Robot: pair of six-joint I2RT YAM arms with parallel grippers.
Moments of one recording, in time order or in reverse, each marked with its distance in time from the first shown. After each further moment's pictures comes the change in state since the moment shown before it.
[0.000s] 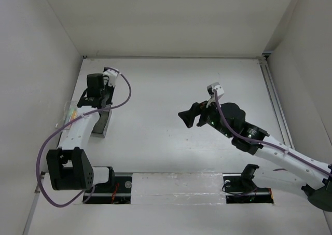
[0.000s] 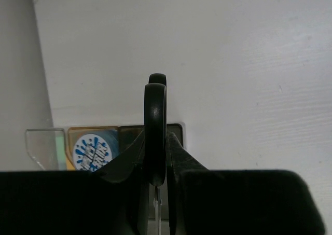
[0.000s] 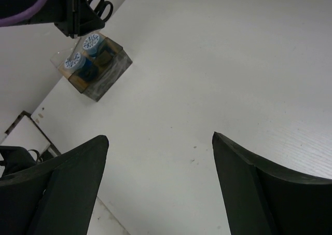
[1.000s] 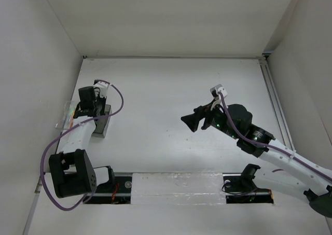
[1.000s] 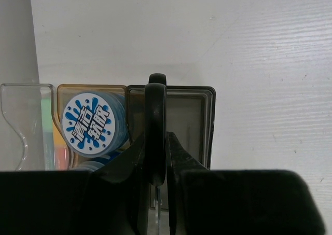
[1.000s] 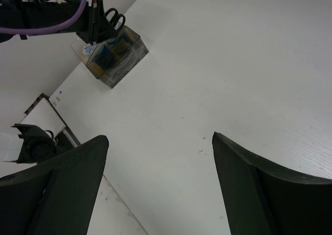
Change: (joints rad) left arm 0.158 -0.063 -0.248 0.135 0.066 0.029; right arm -0.045 -0.081 -0.043 -0.025 -0.150 -0.008
